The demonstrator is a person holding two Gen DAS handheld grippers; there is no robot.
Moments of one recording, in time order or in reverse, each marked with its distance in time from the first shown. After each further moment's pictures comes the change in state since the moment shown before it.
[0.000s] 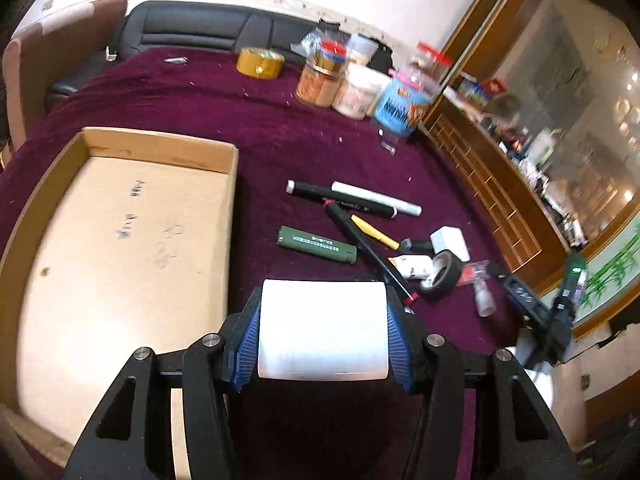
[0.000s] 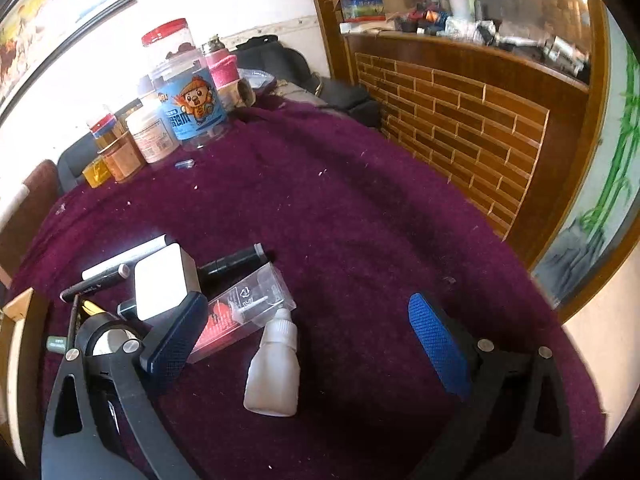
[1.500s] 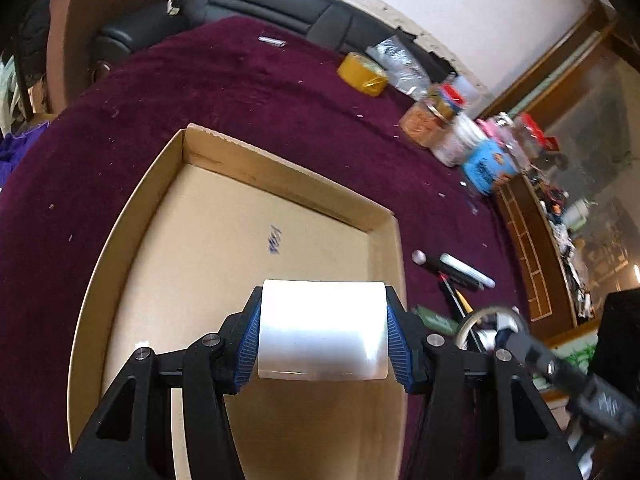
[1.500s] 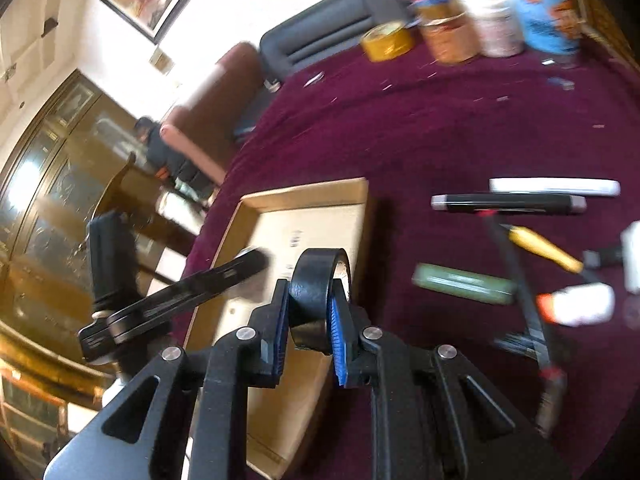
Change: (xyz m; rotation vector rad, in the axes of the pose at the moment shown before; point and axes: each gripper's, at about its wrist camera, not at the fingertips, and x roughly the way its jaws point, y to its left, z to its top) left arm 0.022 0.143 0.067 -0.231 0.052 0.052; right arm -0.021 0.283 -0.032 -0.237 0.452 0.765
